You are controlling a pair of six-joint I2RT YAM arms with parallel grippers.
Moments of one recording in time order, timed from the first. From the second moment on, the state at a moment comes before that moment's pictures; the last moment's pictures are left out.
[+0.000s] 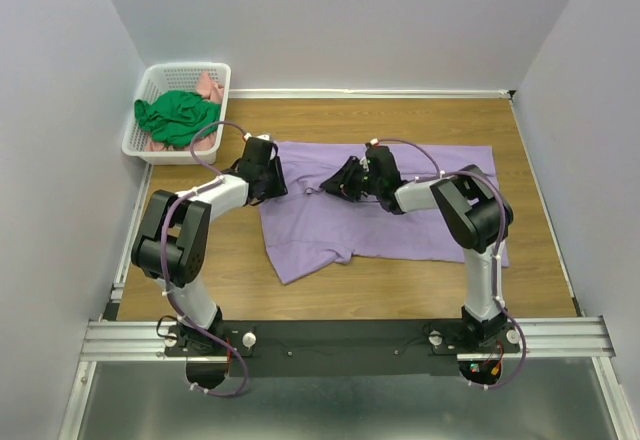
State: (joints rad) left arm -0.32 1.72 0.98 -0.11 0.02 -0.48; right arm 0.53 2.08 1.06 0.51 -0.36 1.09
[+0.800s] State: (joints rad) left arm -0.33 1.72 0.98 -0.15 0.03 -0.48; right arm 0.54 2.14 1.13 0.52 -0.36 1.10
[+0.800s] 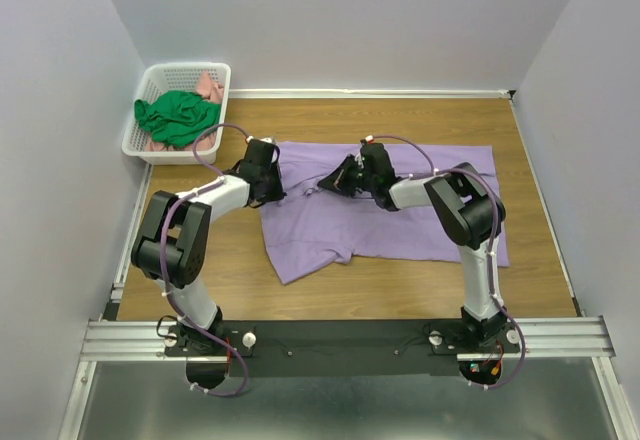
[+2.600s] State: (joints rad) left arm -0.28 1.92 1.45 -0.22 0.16 -0.51; right arm 0.70 2.07 1.38 0.06 0.11 0.42
